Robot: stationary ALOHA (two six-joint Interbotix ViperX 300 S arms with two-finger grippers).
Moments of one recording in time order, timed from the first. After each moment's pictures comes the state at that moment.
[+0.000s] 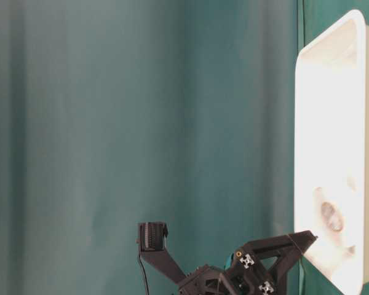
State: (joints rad) left arm 0.39 -0.09 0.75 -0.02 0.19 0.02; right arm -0.02 -1.18 1.52 -0.04 -0.10 0.03
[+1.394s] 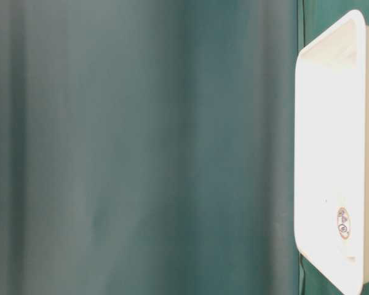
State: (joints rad) left arm 0.21 -0.55 1.12 -0.02 0.19 0.01; right arm -0.02 -1.18 1.52 -0.04 -0.11 0.03
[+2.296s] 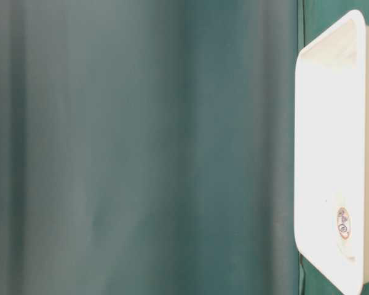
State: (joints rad) left arm -0.14 -0.58 1.18 -0.02 0.19 0.02; right arm -0.02 -1.18 1.52 -0.04 -0.11 0.03
